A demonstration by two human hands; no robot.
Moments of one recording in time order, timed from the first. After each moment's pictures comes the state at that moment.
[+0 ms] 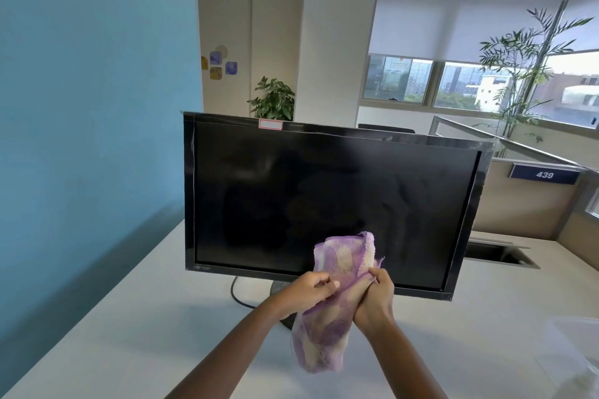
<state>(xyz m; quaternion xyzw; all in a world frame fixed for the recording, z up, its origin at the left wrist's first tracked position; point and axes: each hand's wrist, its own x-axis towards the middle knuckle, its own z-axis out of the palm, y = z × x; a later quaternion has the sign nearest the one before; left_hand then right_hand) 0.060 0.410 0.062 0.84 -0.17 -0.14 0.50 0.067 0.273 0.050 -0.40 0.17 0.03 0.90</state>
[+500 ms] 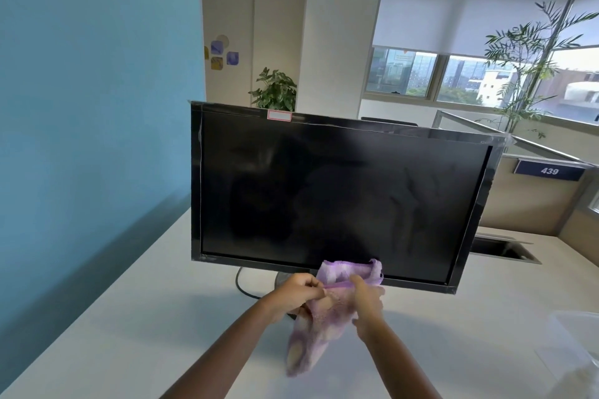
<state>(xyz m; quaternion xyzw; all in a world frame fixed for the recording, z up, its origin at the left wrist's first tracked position) 0.053 0.431 0.046 0.78 -0.05 -0.19 0.59 0.057 0.293 0.038 -0.66 0.29 0.03 0.69</state>
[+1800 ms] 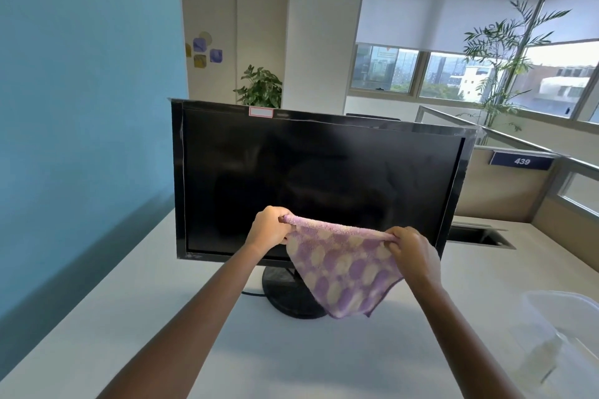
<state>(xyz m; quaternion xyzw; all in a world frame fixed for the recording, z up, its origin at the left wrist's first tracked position) 0.086 0.446 0.115 0.88 -0.06 0.09 0.46 0.057 0.196 0.098 -0.94 0.03 -0.26 0.21</state>
